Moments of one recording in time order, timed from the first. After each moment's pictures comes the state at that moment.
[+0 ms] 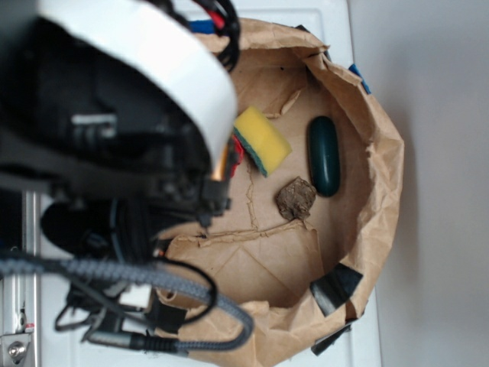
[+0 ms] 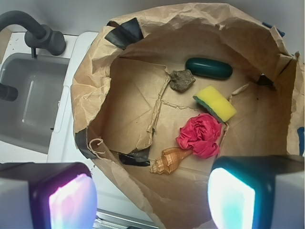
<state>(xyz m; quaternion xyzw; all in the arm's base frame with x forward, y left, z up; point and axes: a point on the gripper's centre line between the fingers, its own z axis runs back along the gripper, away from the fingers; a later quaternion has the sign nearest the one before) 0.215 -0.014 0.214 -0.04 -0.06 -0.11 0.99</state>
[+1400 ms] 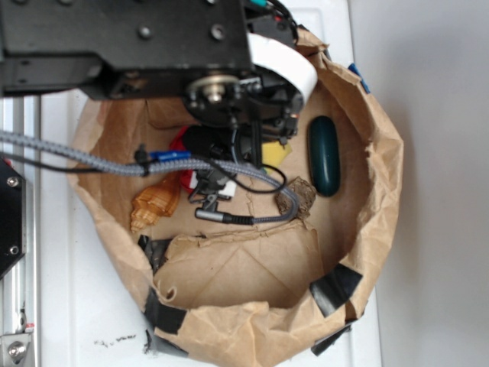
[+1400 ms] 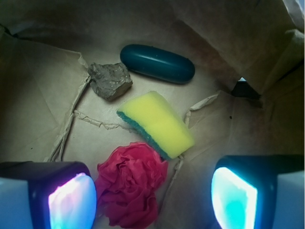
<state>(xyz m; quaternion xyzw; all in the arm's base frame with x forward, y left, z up) 0.264 0.047 0.118 0.04 -0.07 -0.12 0.99</state>
